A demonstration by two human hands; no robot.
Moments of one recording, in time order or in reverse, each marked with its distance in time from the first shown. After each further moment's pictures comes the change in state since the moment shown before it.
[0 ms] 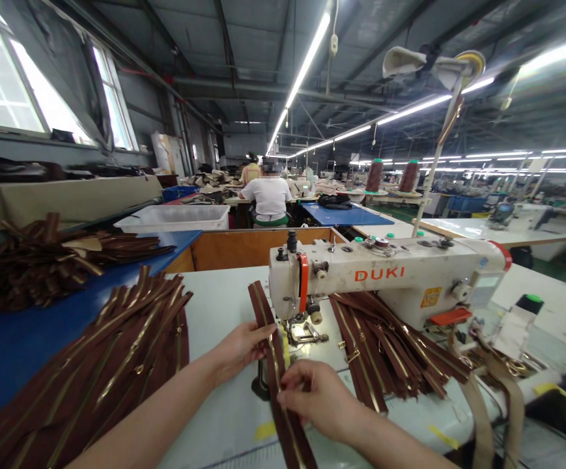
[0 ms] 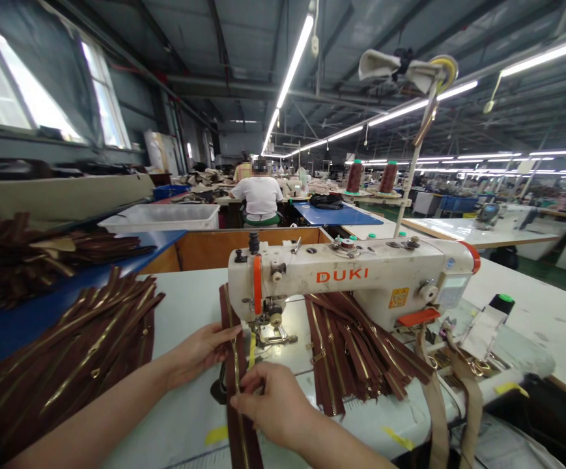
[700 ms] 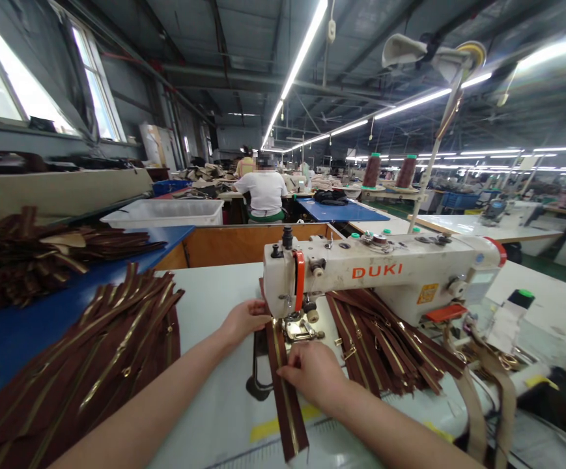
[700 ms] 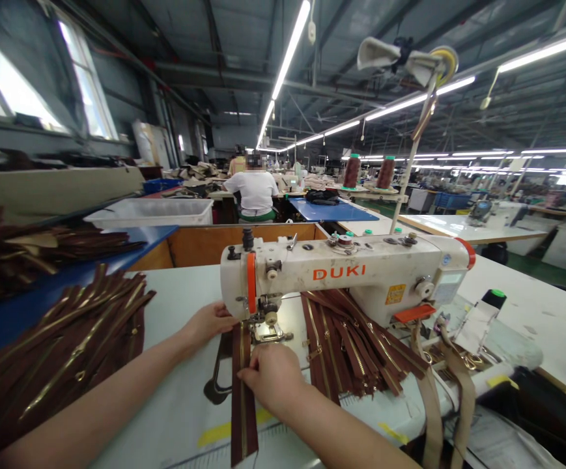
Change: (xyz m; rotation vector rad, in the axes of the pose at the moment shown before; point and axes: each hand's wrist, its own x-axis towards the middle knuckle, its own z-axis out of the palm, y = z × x) left_hand 0.041 0.008 -0.010 0.381 0.106 0.231; right_hand 0.022 -0.016 -0.011 -0.842 0.194 -0.077
